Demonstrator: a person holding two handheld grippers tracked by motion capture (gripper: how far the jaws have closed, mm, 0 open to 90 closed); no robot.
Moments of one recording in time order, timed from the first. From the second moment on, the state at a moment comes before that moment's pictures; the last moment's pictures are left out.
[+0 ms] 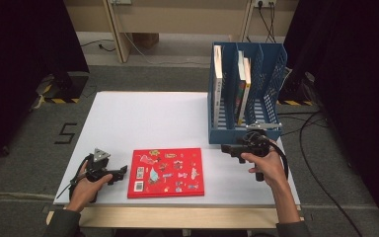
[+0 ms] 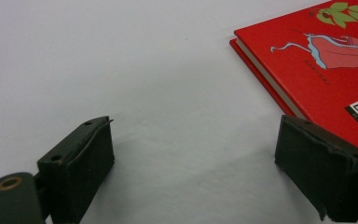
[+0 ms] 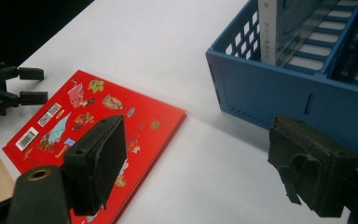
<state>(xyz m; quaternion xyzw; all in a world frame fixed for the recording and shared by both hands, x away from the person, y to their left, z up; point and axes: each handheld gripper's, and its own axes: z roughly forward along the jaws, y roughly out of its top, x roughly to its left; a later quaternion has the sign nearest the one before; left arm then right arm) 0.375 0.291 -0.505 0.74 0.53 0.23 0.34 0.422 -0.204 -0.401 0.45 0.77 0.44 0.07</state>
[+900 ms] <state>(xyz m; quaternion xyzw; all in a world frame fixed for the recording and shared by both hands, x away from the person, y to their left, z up) 0.369 0.289 -0.504 0.75 0.52 0.22 0.34 0.417 -0.167 -0.452 0.45 0.80 0.40 0.00</state>
